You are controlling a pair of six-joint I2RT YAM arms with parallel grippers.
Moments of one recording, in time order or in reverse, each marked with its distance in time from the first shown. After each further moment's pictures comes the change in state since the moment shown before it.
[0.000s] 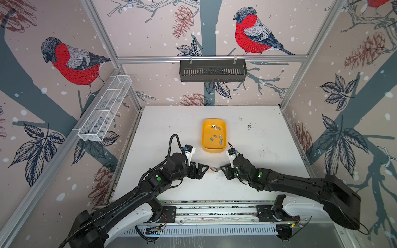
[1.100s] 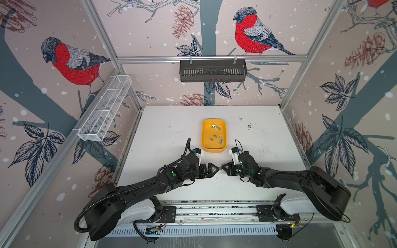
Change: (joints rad) left arm -0.121 0.289 0.035 0.216 0.024 -0.320; right arm -0.158 0.188 -0.095 0.312 -0.302 0.101
